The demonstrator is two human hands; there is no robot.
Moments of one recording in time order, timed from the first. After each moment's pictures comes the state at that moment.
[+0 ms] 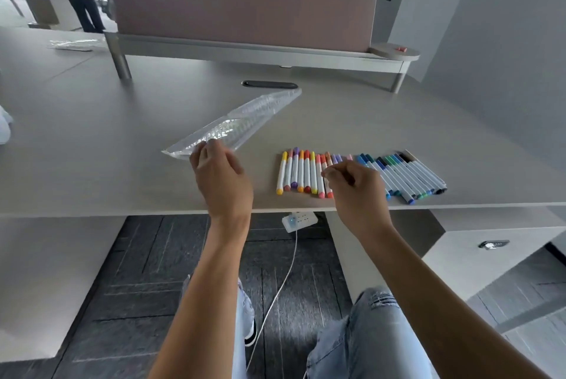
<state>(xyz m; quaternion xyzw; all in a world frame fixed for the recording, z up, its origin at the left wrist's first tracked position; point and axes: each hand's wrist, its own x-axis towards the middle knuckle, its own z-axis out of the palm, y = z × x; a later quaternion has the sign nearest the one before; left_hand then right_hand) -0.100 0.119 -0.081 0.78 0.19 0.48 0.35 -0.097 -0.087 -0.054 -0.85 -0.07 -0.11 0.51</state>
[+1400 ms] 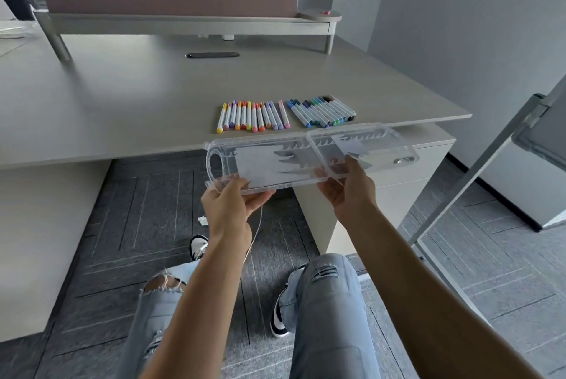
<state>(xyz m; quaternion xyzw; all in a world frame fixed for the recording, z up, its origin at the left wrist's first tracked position) -0.281 -0.030 -0.095 0.41 0.23 0.12 0.87 -0.220 -0.212 -0.099 -0.46 0.23 0.01 0.86</state>
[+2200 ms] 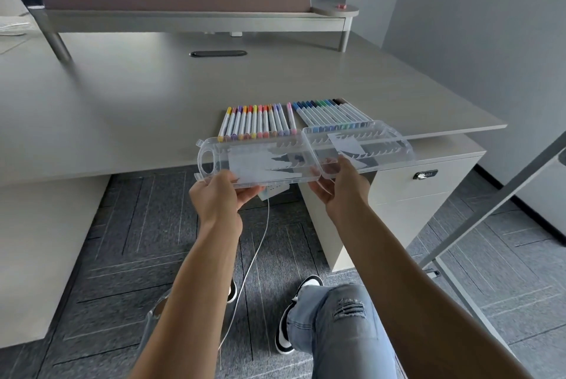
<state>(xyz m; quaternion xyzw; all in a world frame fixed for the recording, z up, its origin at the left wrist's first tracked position) -0.204 -0.005 -0.093 0.44 0.30 0.17 0.83 -0.152 -0.179 -0.098 -0.48 0.30 0.00 0.82</state>
